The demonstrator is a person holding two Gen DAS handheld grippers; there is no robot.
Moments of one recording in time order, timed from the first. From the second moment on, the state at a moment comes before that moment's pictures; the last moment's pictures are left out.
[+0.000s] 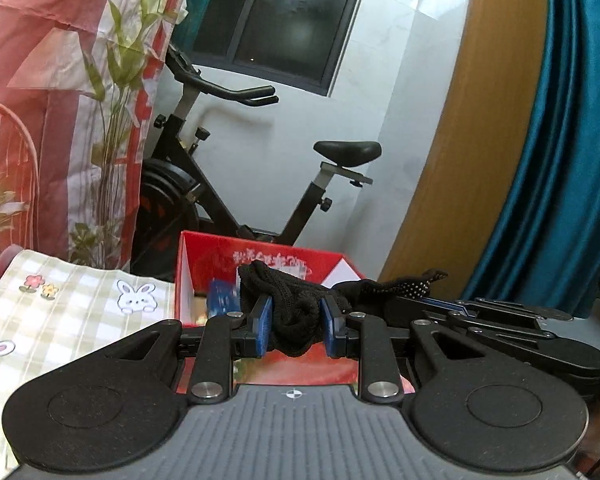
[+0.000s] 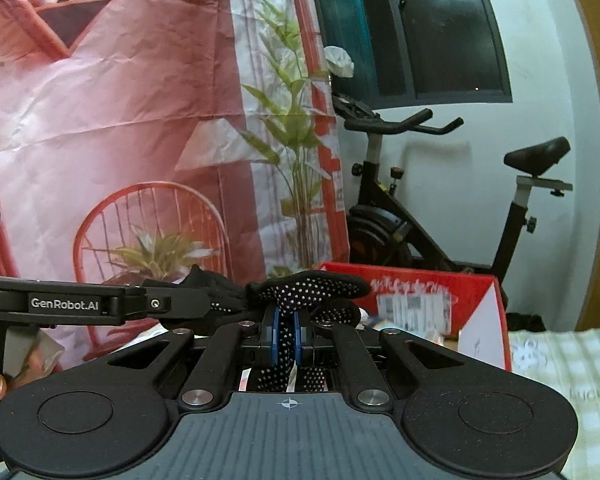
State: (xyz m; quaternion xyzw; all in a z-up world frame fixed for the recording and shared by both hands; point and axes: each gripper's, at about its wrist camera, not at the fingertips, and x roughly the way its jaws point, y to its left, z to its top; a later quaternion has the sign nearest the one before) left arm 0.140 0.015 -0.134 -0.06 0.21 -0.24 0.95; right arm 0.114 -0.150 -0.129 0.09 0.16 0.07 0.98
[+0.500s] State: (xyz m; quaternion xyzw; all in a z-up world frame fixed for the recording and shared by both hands) left arm 0.228 0.001 -0.139 -0.08 0.24 -0.23 0.94; right arm 0.219 -0.193 -0.136 0.08 0.19 0.06 0.98
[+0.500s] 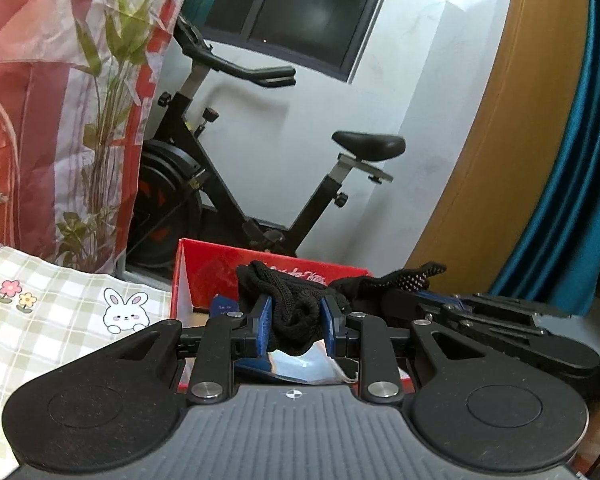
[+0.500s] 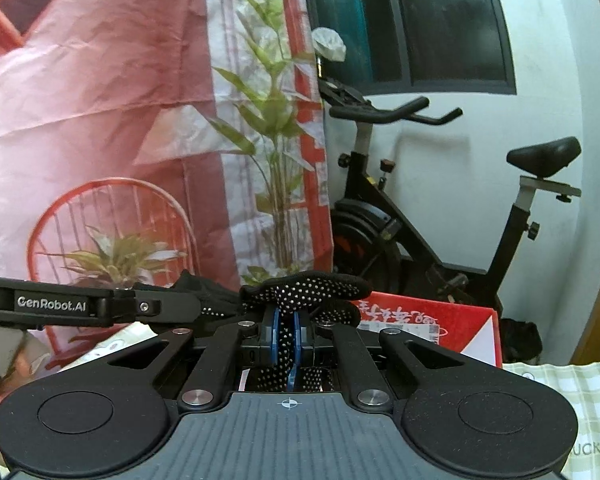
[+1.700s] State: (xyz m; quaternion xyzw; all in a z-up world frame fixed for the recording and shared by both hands) left arm 0.306 -0.016 -0.179 -0.01 0.30 -0.18 0.94; right arm 0.318 -0.243 -0.218 0.09 0.35 -0.02 0.93
